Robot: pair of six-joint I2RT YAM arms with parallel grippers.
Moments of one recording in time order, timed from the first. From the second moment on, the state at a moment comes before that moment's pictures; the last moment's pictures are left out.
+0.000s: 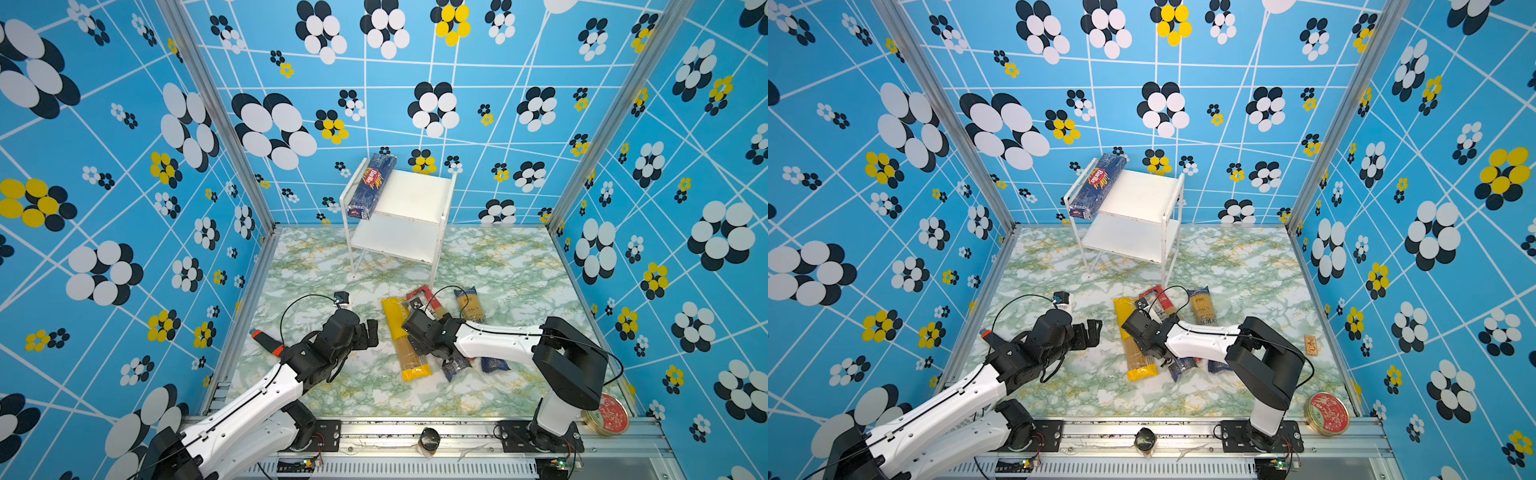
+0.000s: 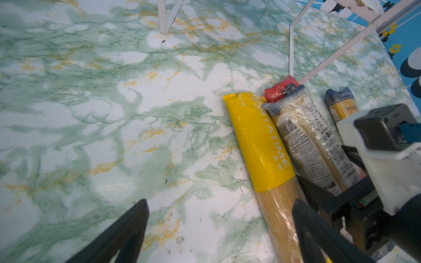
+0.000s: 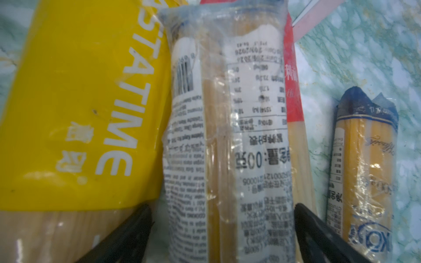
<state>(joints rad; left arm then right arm) -0.68 0.88 0.55 -0.37 -0.23 -0.62 1.00 1.75 1.00 -0.42 0.55 0.36</state>
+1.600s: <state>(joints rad) -1.16 1.38 0.66 -0.30 -0.51 -0.93 0.89 1.52 0.94 -0.37 0.36 0.27</state>
